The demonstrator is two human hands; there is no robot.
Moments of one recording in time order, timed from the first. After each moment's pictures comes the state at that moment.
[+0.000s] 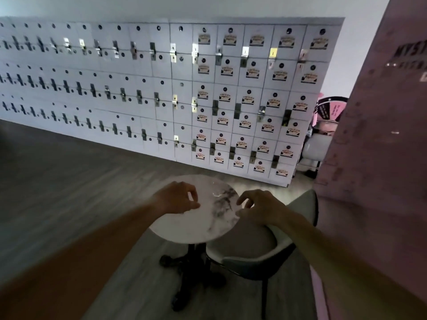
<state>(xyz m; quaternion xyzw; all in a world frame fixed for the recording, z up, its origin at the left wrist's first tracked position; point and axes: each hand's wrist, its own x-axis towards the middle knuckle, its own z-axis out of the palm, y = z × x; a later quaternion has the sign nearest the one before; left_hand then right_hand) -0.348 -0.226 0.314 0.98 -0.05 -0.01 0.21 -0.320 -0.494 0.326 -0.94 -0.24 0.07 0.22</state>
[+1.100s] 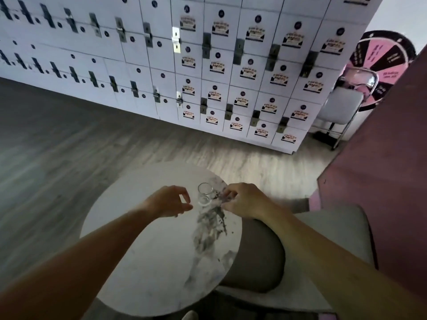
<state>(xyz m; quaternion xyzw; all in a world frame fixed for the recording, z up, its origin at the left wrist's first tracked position) 0.064 -0.179 0.137 0.94 0.05 -0.16 0.30 0.101 -0.424 0.182 -0.93 -0.19 0.19 0.24</state>
